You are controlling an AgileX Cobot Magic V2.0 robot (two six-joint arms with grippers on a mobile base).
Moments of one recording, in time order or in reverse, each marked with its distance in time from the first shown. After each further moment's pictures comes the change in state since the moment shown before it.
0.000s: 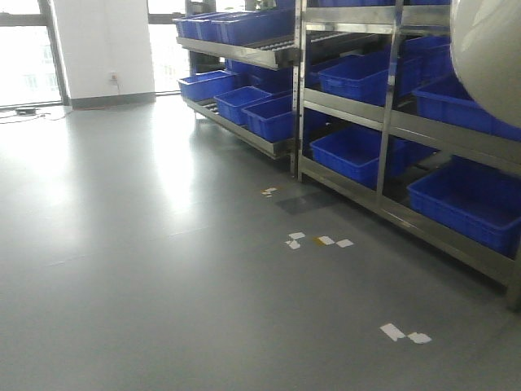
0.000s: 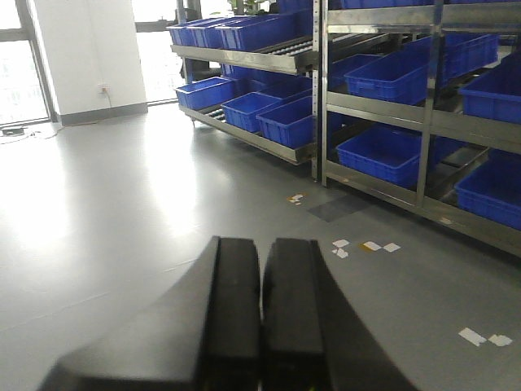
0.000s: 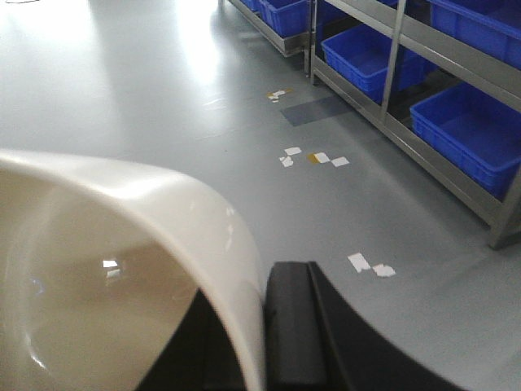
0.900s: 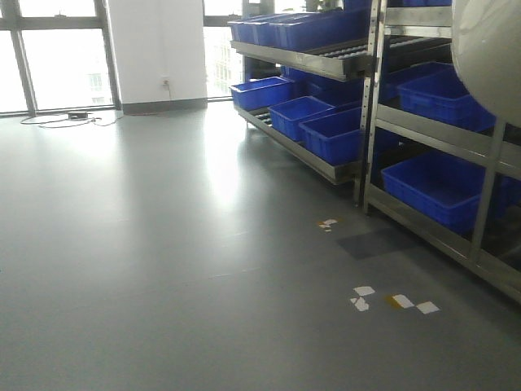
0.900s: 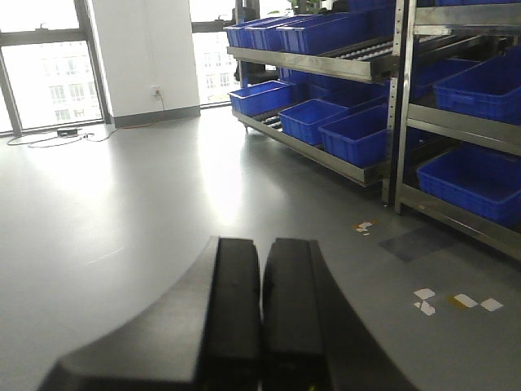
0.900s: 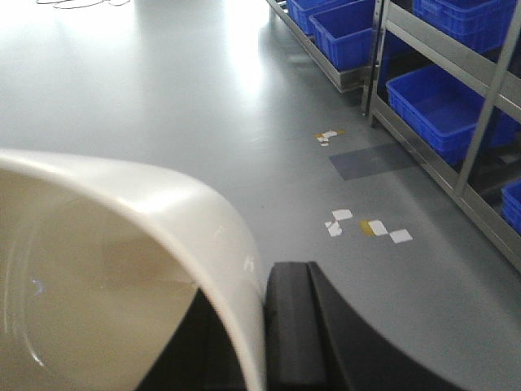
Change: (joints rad) left arm 0.000 0.000 0.000 0.000 0.000 0.000; right arm 0.000 0.000 0.000 0.000 0.000 0.000
